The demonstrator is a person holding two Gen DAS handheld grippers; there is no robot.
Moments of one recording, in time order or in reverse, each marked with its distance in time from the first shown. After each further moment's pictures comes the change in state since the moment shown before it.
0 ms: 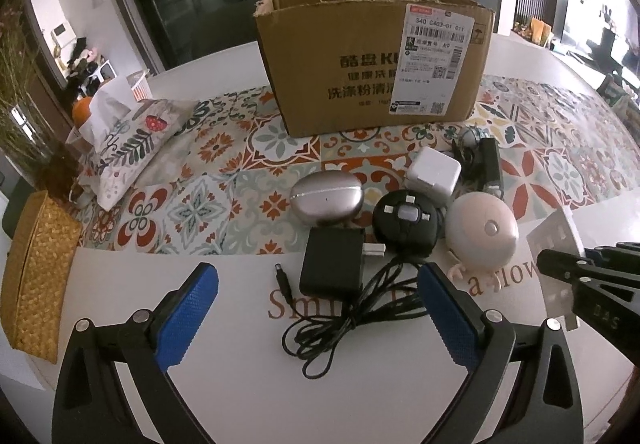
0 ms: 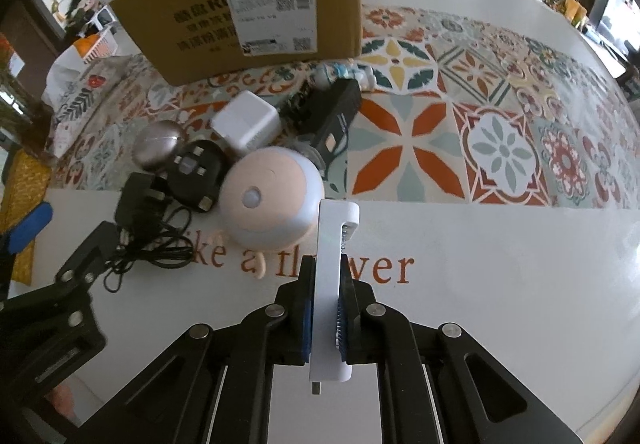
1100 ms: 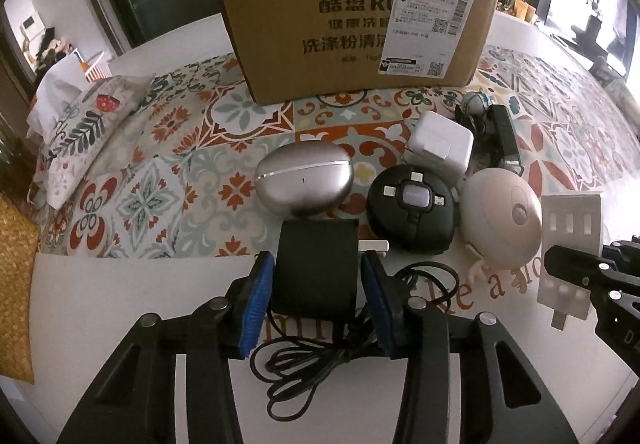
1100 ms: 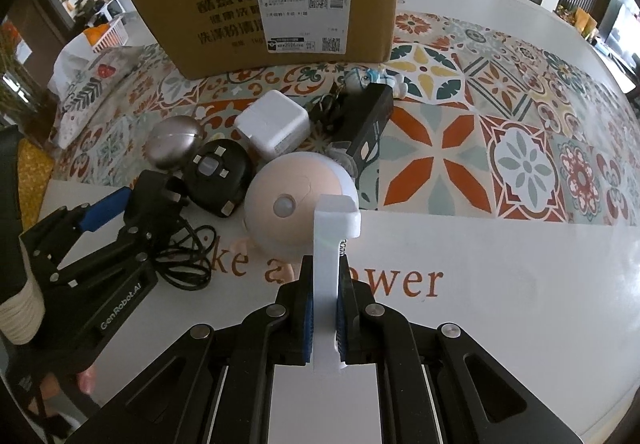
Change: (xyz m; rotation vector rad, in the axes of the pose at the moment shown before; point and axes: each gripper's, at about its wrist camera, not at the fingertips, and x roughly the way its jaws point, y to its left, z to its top) left arm 0.056 -0.002 0.000 0.038 0.078 -0.091; right arm 0.008 0.017 0.005 -0.035 0.009 0.009
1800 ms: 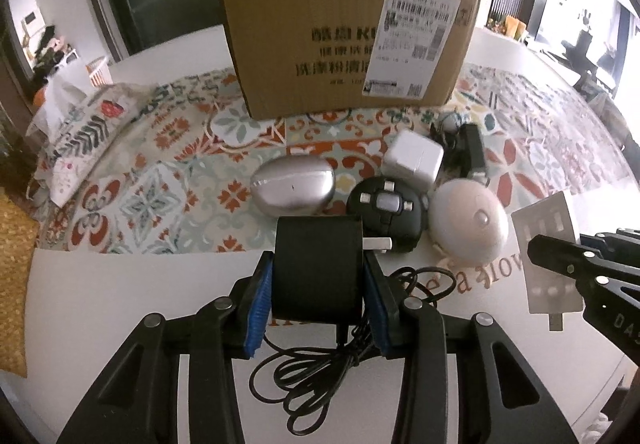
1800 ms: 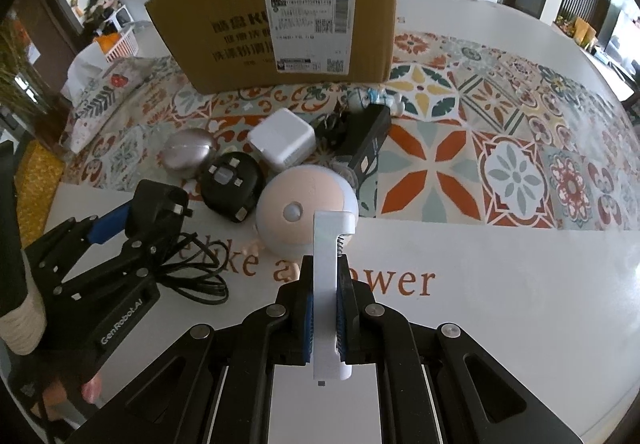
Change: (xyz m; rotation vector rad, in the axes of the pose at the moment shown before) left arm -0.033 0.000 -0.004 -0.027 -0.058 -0.048; right arm -0.023 0.001 -0.004 -0.014 -0.070 0.013
